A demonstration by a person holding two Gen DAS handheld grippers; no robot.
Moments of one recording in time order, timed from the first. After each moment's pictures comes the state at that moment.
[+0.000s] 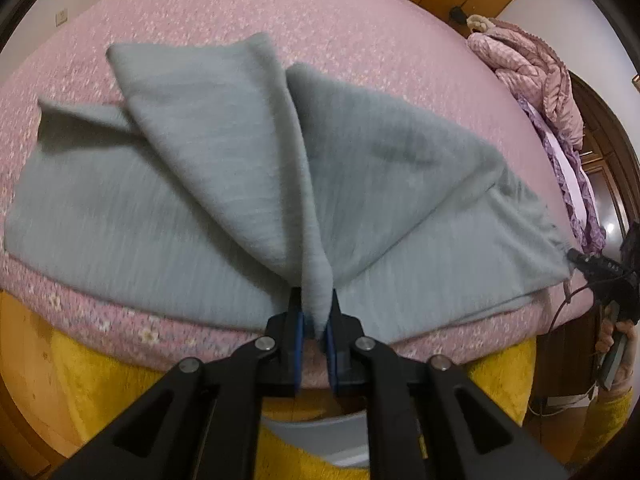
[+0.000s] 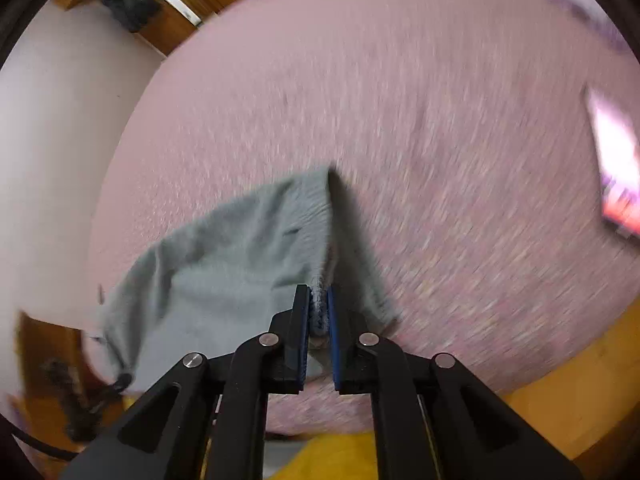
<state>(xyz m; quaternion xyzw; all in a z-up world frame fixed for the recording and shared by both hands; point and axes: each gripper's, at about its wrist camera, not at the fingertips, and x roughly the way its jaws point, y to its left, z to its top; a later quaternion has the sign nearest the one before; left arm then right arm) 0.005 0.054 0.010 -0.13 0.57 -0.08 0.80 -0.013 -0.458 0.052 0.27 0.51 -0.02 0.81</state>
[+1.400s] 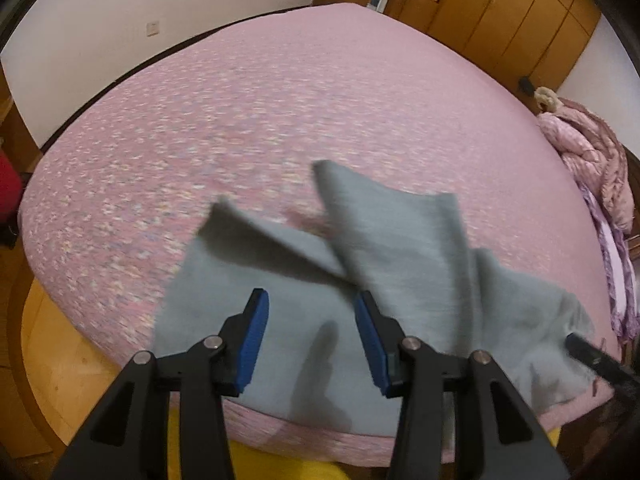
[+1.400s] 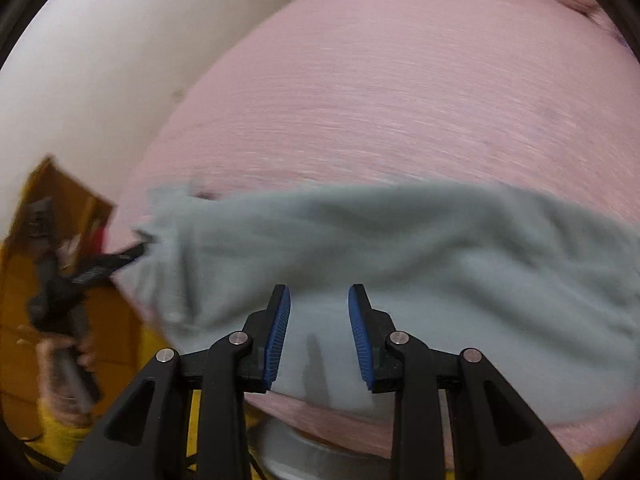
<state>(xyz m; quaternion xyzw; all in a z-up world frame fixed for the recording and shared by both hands) 0.036 0.178 0.036 -0.15 0.50 0.06 0.85 0.065 -0.157 0.081 0.15 0.53 0.23 0.80</state>
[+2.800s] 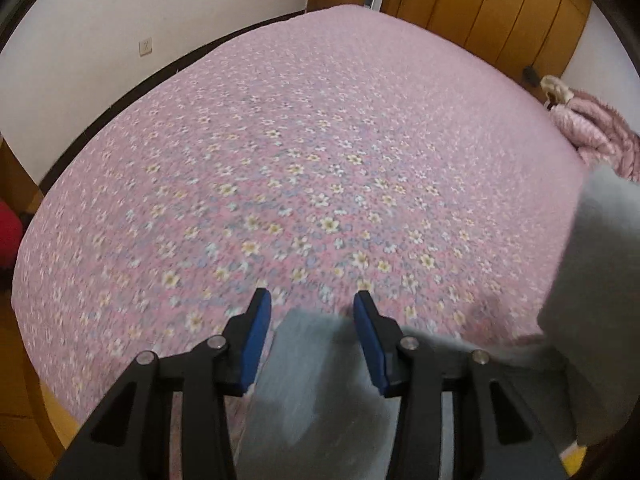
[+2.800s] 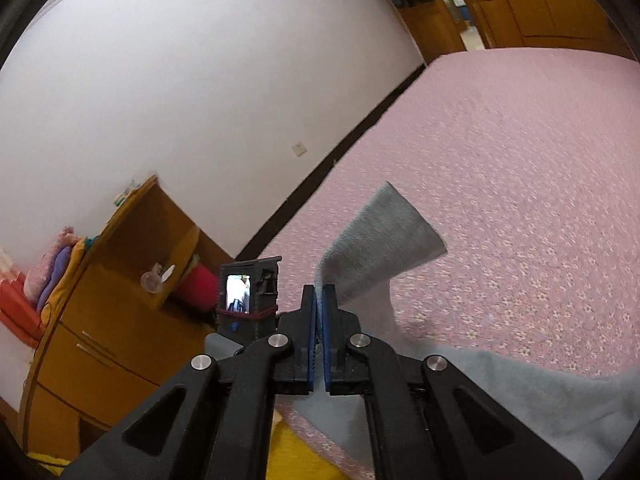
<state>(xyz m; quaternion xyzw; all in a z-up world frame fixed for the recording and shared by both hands) 0.115 0.240 0.024 -0.12 0.49 0.06 0.86 0.077 -0.062 0.211 0.17 0.37 0.37 0.84</state>
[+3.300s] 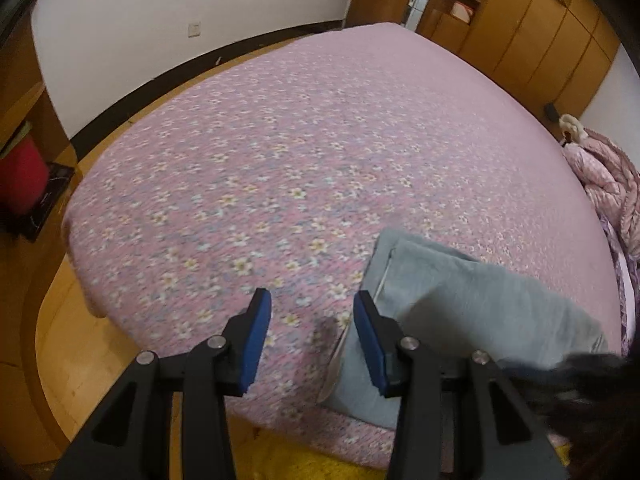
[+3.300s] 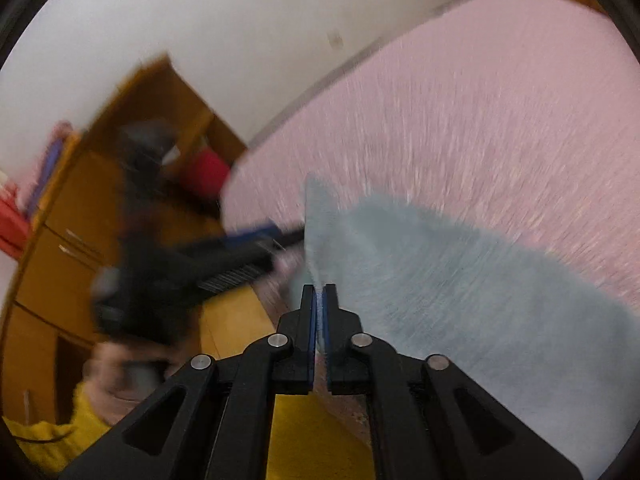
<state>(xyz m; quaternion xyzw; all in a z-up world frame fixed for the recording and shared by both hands) 0.020 0.284 0.036 -0.17 0.48 0.11 0.86 0.073 0.068 0.081 0.05 0.53 0.42 0.73</state>
